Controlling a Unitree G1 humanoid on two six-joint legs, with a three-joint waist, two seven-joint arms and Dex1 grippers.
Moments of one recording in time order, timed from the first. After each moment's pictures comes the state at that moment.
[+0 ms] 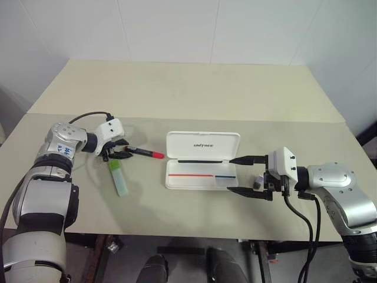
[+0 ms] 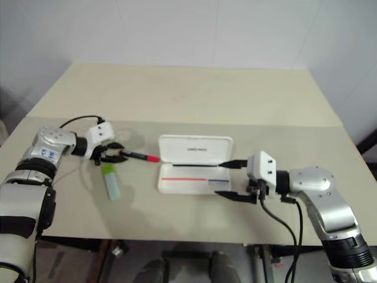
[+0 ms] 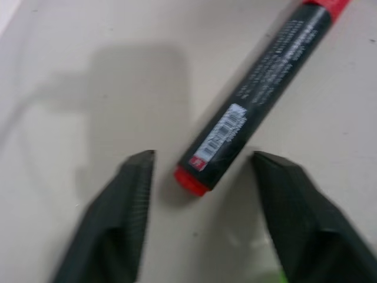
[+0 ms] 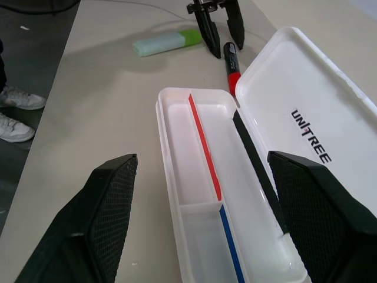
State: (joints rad) left arm -1.13 0.70 -0.14 1.33 0.26 -0.28 -1.11; right arm -0.30 -0.75 0.00 -0.24 0.42 0.20 1.18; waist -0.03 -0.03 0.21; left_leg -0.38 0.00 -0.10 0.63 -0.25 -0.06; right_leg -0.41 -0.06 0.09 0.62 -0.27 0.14
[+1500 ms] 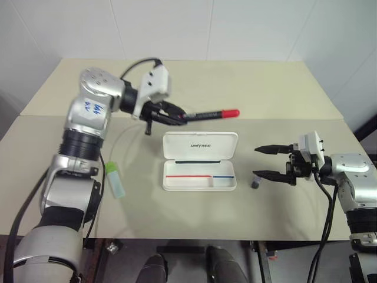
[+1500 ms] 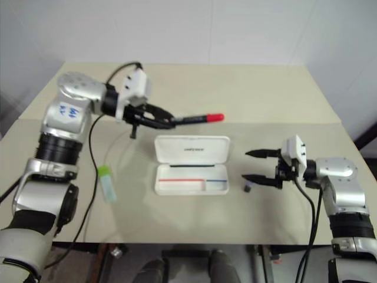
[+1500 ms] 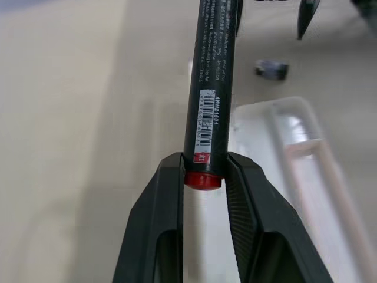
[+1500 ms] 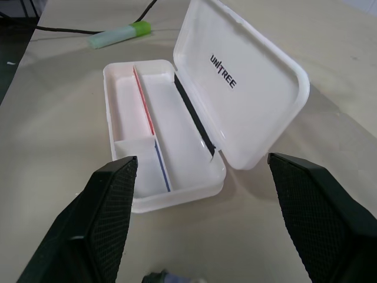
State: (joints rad) left arm -1.15 0.52 -0.17 0.38 -0.05 0.39 -1.37; right arm -0.45 -0.76 -0.10 0.31 0.45 0.00 1.44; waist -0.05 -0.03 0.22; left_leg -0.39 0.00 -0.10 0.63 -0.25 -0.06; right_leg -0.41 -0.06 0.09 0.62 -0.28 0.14
